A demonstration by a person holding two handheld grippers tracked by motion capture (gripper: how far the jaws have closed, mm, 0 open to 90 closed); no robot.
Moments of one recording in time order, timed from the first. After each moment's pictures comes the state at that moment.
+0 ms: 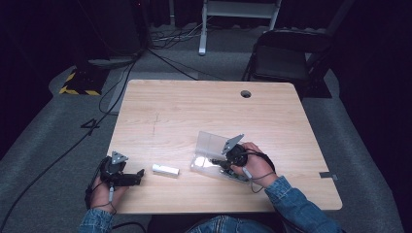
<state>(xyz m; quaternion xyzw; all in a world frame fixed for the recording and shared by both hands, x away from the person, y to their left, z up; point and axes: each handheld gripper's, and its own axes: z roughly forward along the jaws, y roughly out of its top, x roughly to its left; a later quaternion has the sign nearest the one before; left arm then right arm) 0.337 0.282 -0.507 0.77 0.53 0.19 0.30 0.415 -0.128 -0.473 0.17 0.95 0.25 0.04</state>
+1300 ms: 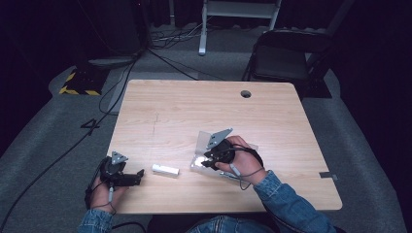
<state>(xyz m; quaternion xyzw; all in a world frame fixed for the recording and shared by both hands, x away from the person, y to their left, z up) 0.336 0.282 -0.507 0.77 0.53 0.19 0.30 0.405 -0.079 -0.431 0.14 0.93 0.33 0.05</state>
